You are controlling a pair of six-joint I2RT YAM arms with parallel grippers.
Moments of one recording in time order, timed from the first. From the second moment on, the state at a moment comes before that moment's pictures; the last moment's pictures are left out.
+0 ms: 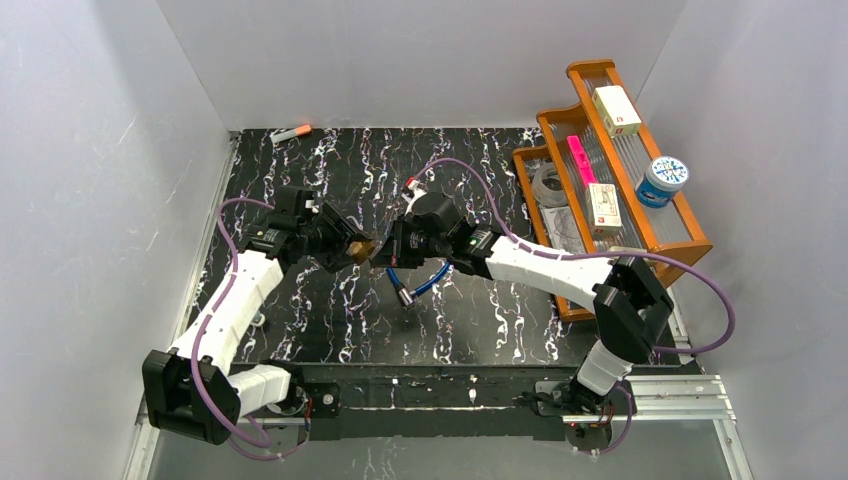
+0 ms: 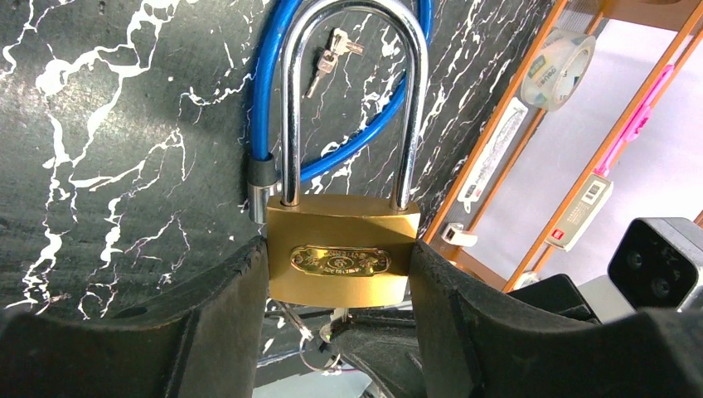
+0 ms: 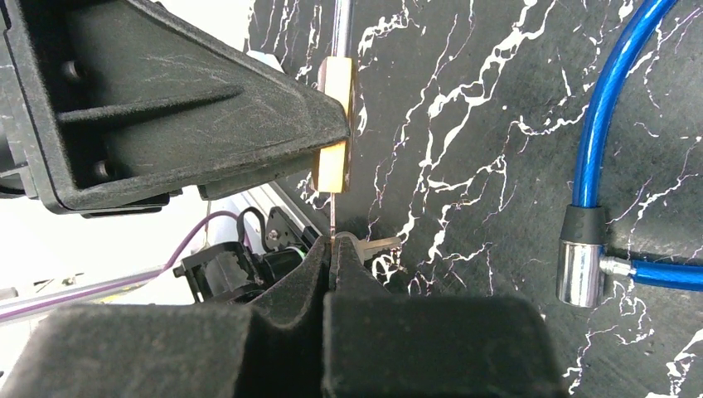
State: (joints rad) left arm -0.25 1.16 0.97 -0.70 0.28 -1.07; right arm 0.97 1.65 1.22 -0.10 -0.22 0.92
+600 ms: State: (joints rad) left arm -0.24 1.16 0.97 -0.68 0.27 -1.14; right arm 0.97 1.65 1.18 0.04 -0.22 0.83
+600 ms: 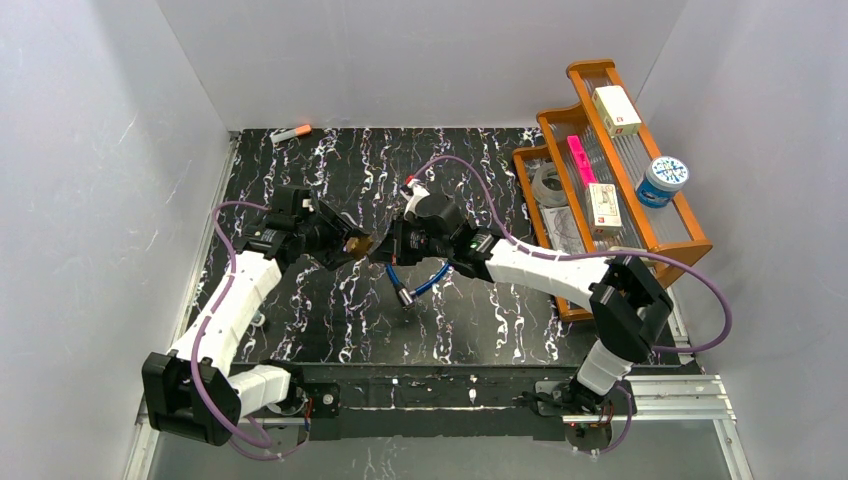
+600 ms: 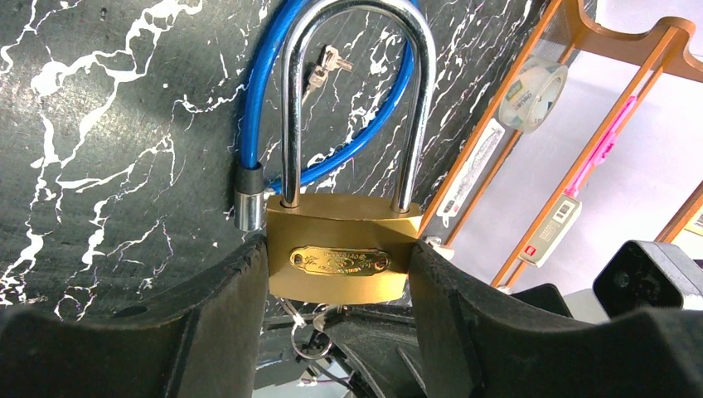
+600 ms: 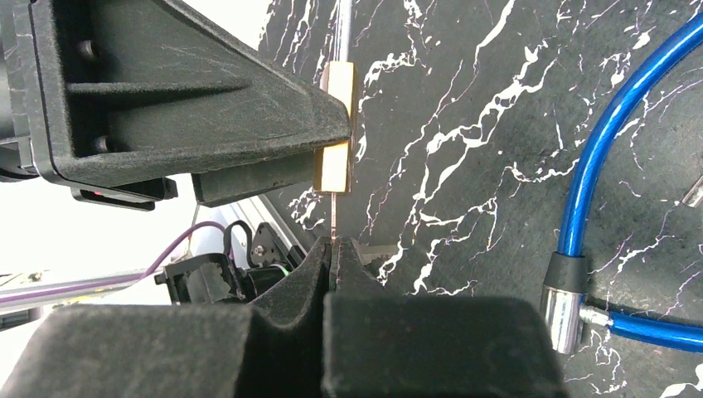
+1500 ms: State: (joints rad) left arm -0.23 1.15 0.97 -0.67 0.22 -1.12; right arm 0.97 1.68 1.13 0.18 -0.22 0.81
